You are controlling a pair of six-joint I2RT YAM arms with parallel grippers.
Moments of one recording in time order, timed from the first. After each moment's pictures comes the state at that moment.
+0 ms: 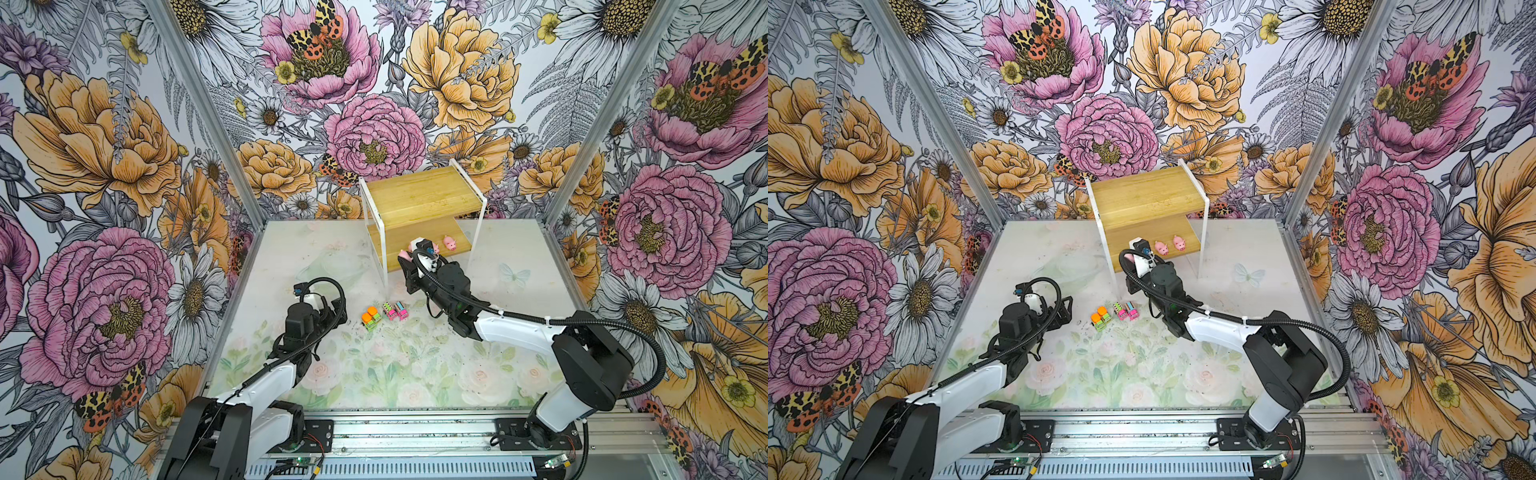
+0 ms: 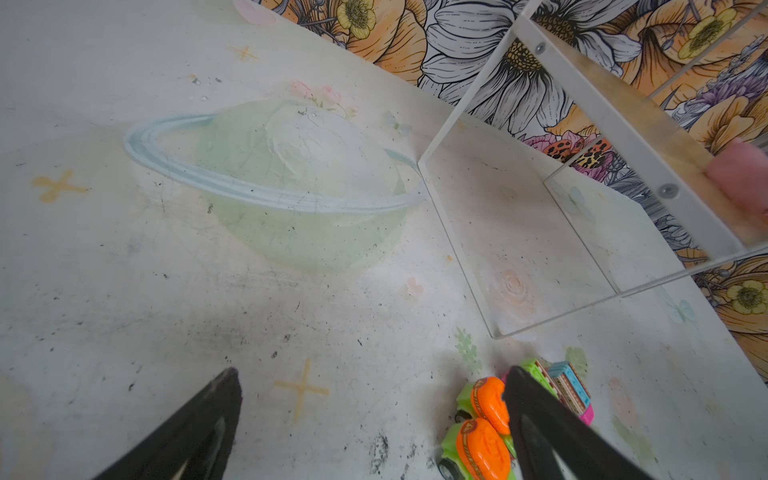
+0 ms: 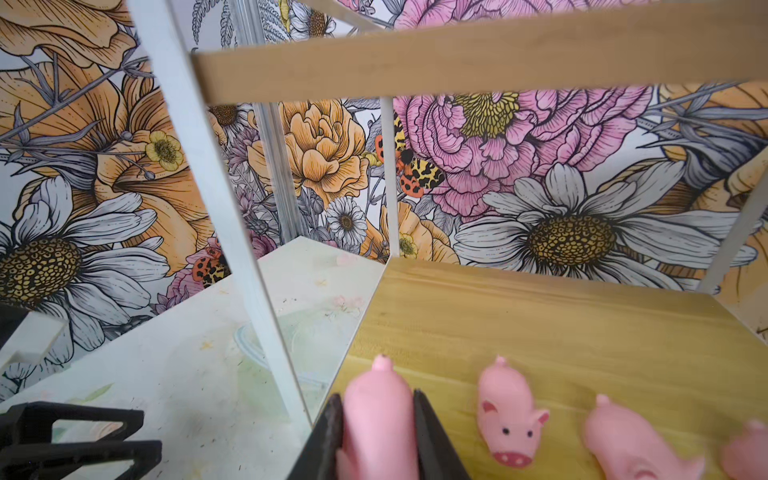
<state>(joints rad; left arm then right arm) -0.19 1.09 0.25 0.41 0.02 -0.47 0.75 1.63 0.93 0.63 0.14 0.06</state>
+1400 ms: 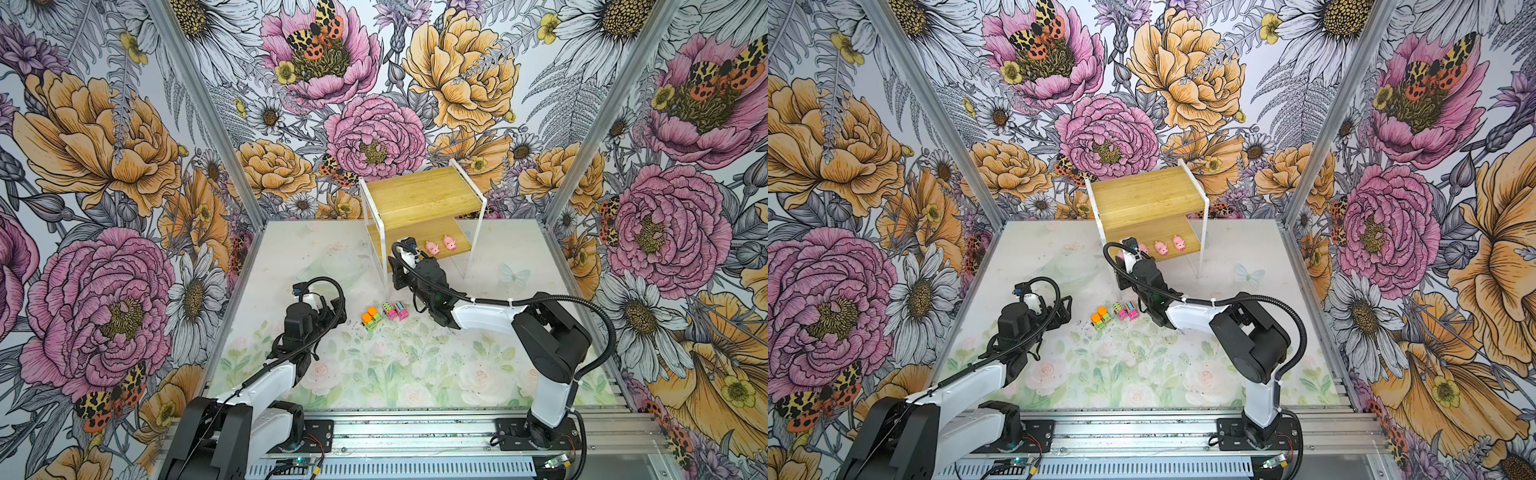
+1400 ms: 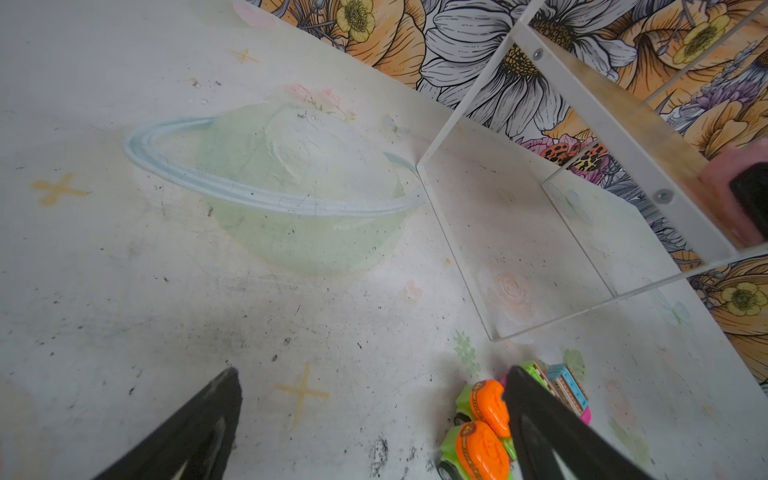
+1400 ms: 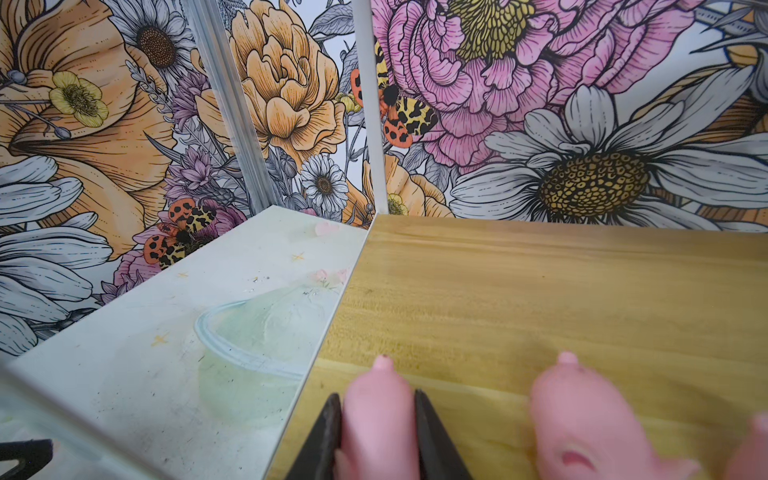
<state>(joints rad) -0.18 1.09 0.25 0.42 0.04 -0.47 0.75 1.87 1.08 0.60 0.19 0.11</state>
